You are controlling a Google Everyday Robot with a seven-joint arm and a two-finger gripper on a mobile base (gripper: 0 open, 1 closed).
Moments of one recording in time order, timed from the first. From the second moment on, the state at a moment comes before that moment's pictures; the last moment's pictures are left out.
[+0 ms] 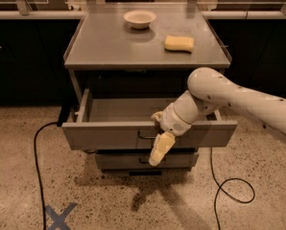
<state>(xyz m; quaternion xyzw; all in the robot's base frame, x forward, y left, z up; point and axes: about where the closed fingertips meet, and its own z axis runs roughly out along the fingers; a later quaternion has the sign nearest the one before) 0.535 -0.040 0.663 -0.63 0.71 0.26 0.18</state>
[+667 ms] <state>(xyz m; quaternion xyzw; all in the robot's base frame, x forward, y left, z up) 0.498 -0.040 0.695 -0.63 0.69 0.28 0.19</state>
